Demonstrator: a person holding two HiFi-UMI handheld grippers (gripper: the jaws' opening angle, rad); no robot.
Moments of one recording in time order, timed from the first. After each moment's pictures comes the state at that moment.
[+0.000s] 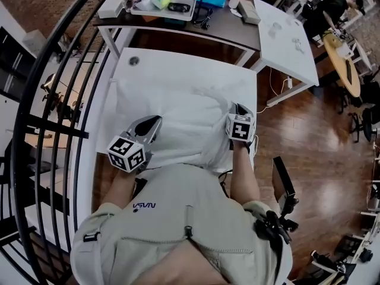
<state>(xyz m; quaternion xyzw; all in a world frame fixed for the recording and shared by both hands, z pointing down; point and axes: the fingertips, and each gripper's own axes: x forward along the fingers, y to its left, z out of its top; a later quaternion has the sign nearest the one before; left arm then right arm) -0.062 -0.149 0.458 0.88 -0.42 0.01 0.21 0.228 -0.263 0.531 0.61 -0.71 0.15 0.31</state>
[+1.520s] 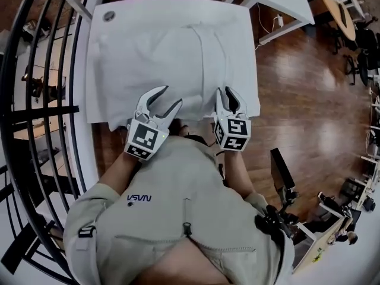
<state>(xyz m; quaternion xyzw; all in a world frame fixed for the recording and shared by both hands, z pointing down) 0.013 -0.062 0.481 0.94 -0.29 0.18 0.05 0.159 -0.081 0.509 0.62 -0.74 0.16 0.20</state>
